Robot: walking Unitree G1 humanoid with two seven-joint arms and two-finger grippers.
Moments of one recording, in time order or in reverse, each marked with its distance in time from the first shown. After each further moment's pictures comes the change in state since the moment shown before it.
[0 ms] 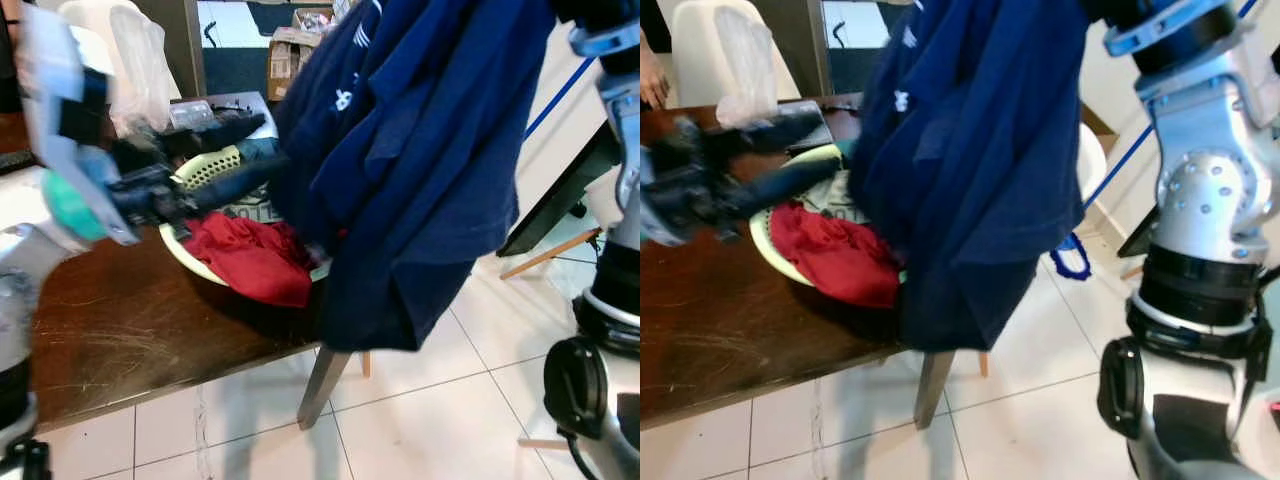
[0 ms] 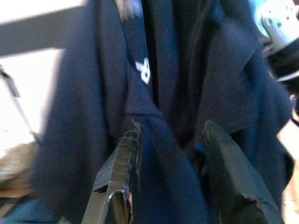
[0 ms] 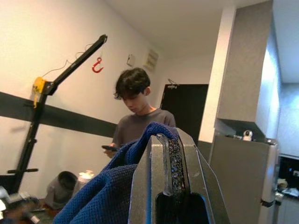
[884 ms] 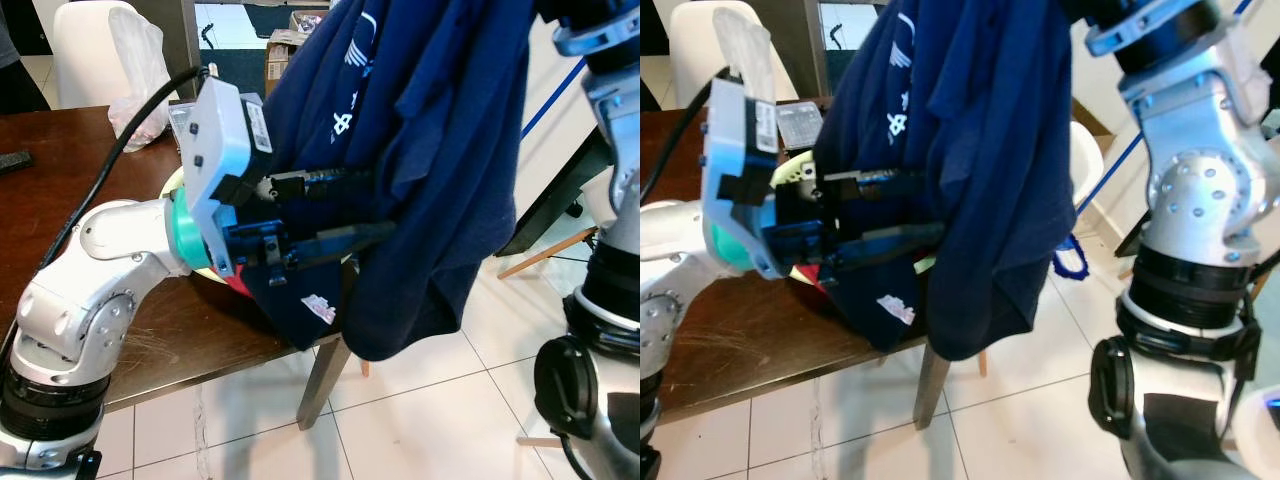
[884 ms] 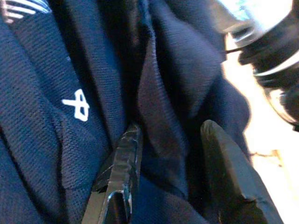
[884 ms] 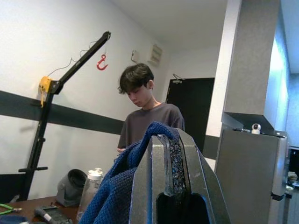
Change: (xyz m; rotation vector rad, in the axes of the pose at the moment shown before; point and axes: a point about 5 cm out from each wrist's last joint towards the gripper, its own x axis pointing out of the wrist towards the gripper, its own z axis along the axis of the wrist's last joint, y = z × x) left arm 0.044 -0.022 -0.009 0.100 -0.009 -0.043; right arm 0.006 0.008 -0.004 0.038 0.026 0.000
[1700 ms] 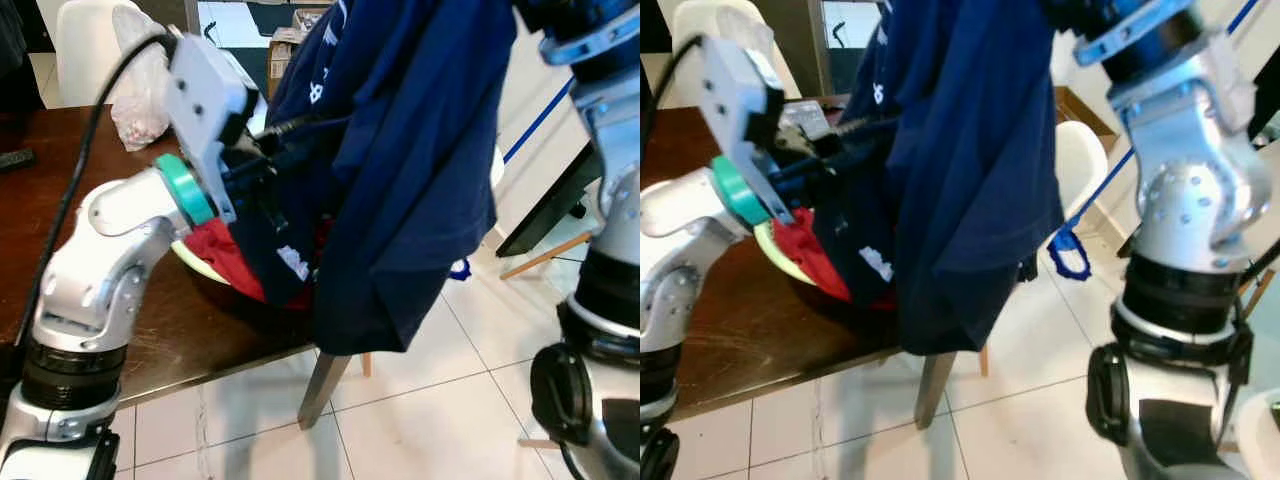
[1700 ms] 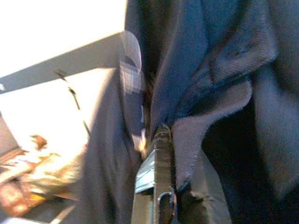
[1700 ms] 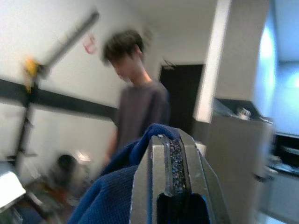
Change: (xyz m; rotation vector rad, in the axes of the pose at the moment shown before) left arm -0.012 0.035 0.015 0.089 -0.074 0.347; right arm -0.014 -0.005 -0.026 -0.103 0.133 -0.074
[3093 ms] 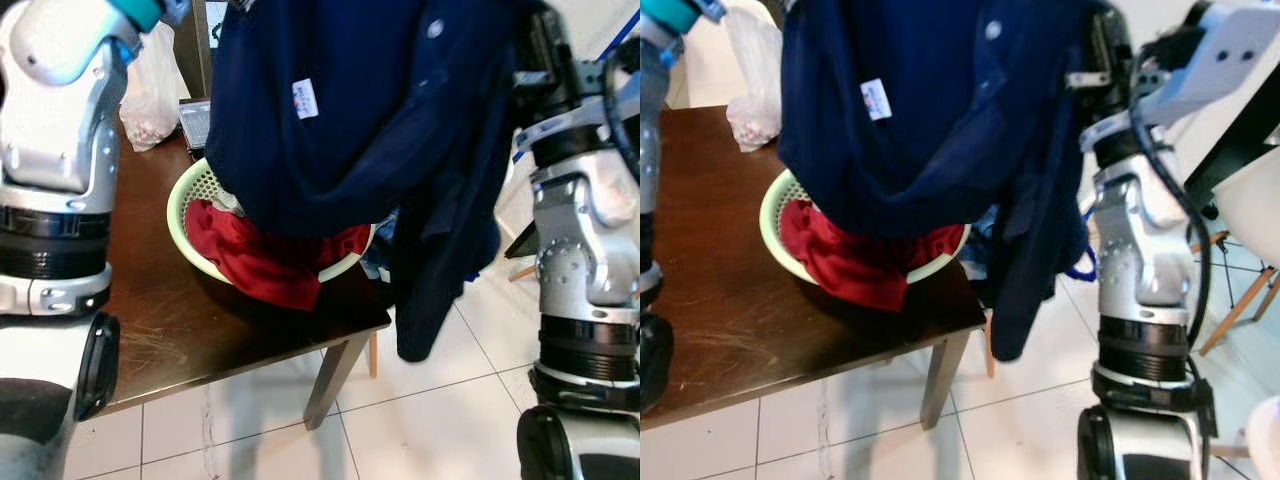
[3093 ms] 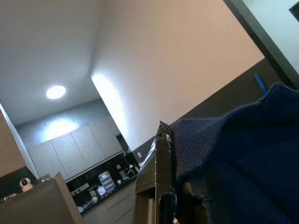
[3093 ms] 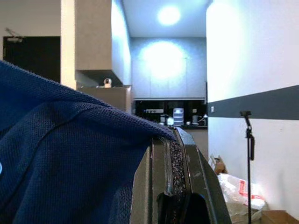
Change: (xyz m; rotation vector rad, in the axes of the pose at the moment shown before) left arm 0.049 0.060 0.080 0.470 -0.272 0.317; right arm -0.062 -0.035 -0.041 -0.168 0.036 -0.641
